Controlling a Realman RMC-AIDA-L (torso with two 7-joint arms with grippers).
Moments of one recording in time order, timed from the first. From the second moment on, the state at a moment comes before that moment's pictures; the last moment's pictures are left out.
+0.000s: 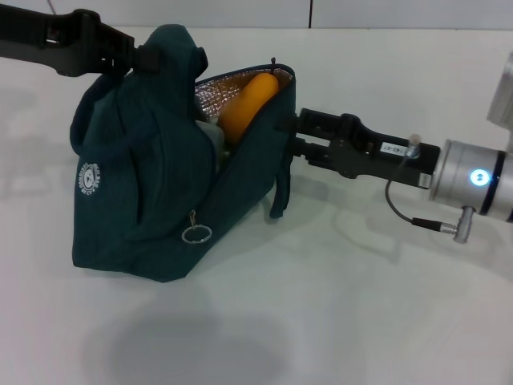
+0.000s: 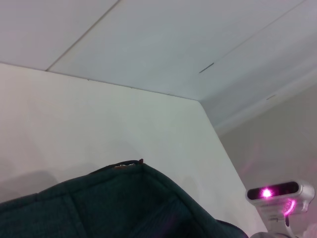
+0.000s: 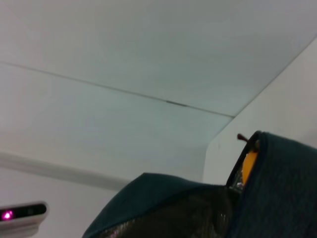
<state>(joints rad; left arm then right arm) -0.70 -1.85 0.64 0.91 2.07 1.86 -2.56 0.67 2.03 -1.84 -0.35 -0.64 -1.17 2.11</state>
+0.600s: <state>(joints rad) -0.70 -1.86 0.64 0.90 2.08 1.85 -2.55 0.73 2.03 -1.92 -0.35 -0.64 -1.09 2.16</state>
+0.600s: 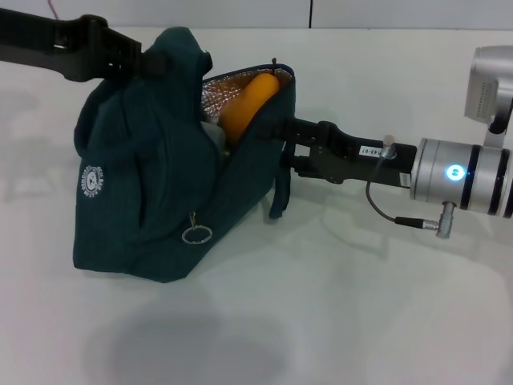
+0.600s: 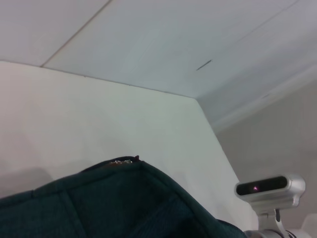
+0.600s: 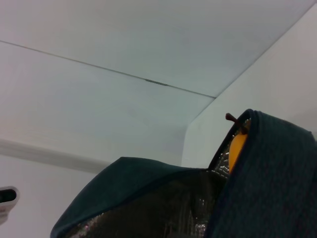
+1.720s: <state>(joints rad) -0.70 -1.87 0.64 0.87 2.07 1.86 -2.51 0.74 2.03 -1.94 -0.38 -0.64 -1.01 2.02</state>
